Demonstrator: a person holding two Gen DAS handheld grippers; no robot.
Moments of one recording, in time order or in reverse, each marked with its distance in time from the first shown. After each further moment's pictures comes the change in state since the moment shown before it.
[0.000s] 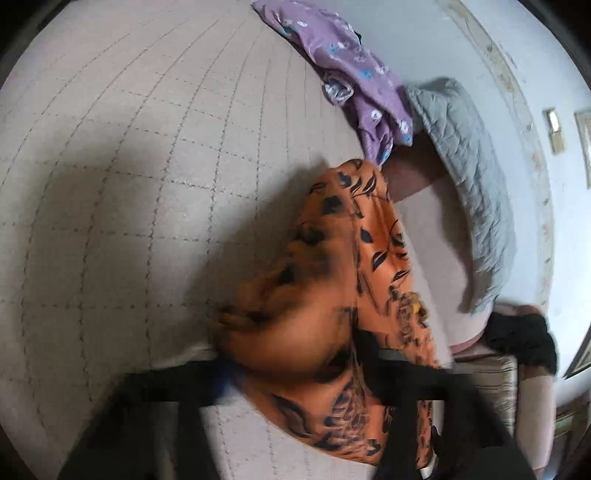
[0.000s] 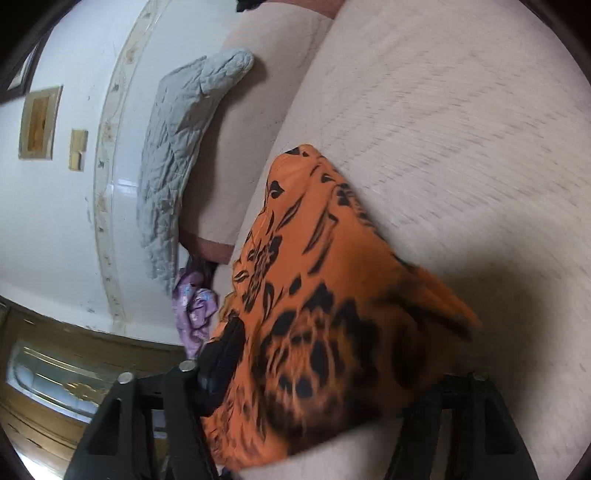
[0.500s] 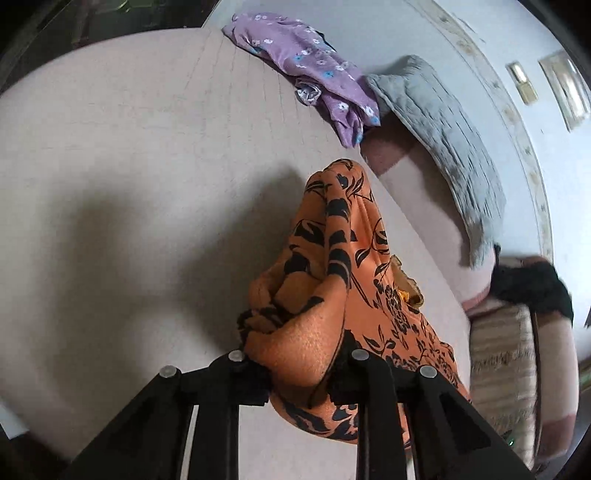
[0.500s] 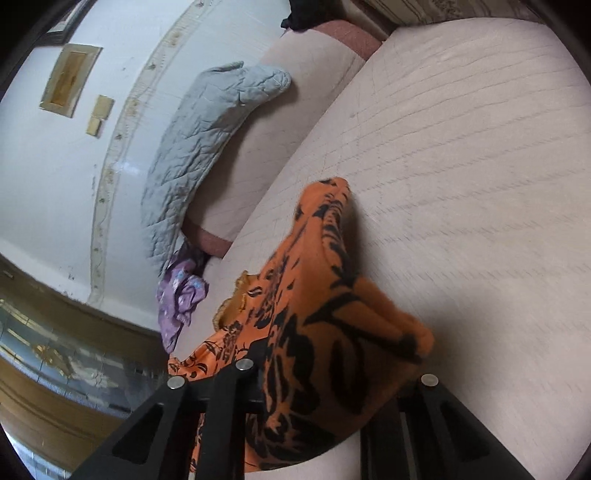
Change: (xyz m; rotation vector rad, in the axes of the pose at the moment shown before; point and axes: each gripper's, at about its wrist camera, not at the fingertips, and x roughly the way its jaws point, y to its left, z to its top) left arm -0.081 -0.008 -0.049 0.164 0.001 0.049; right arm -0.086 0.032 -0.027 -0.160 -0.052 -0.064
